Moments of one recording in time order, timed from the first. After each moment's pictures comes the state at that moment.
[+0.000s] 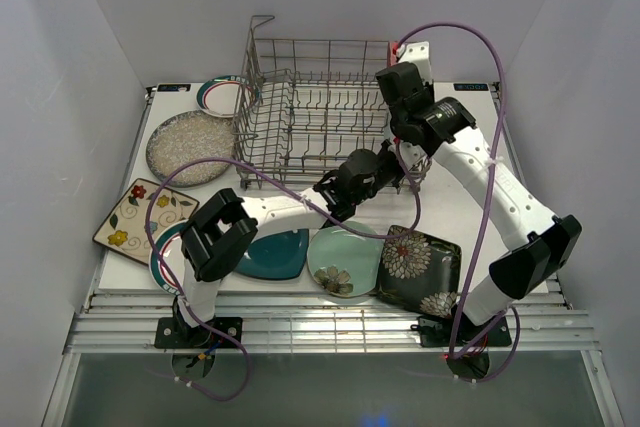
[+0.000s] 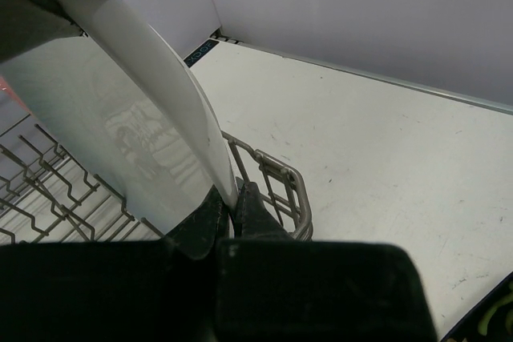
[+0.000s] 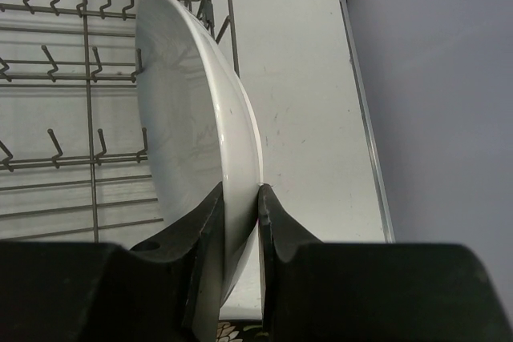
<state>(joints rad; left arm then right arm) -1.02 1.95 1.35 0.63 -0.08 0.25 0.64 1.57 1.76 -0.88 0.79 0.18</state>
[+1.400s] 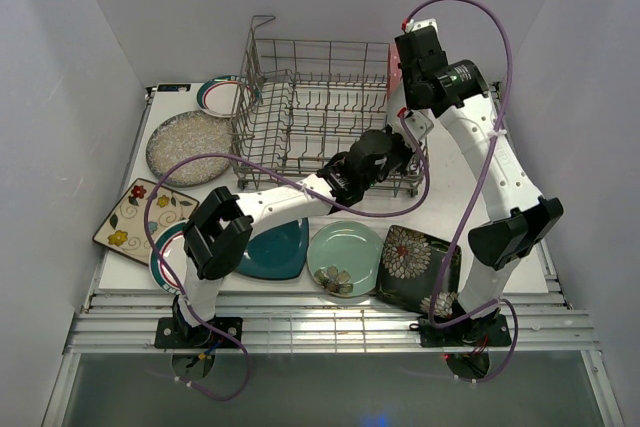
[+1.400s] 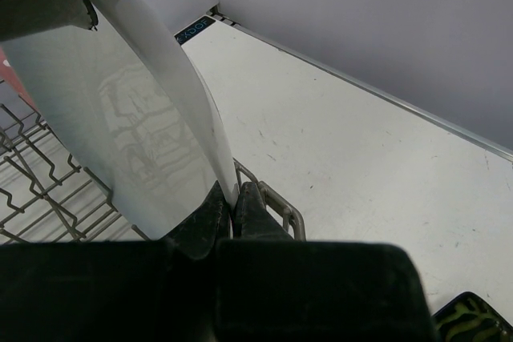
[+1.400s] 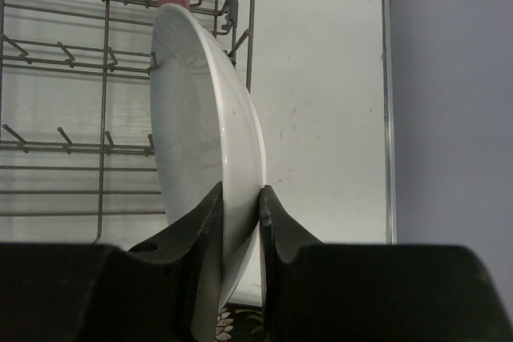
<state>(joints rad) -1.01 1.96 1.55 0.35 -0.13 0.07 0.50 1.78 2.16 -1.13 0.54 0.11</state>
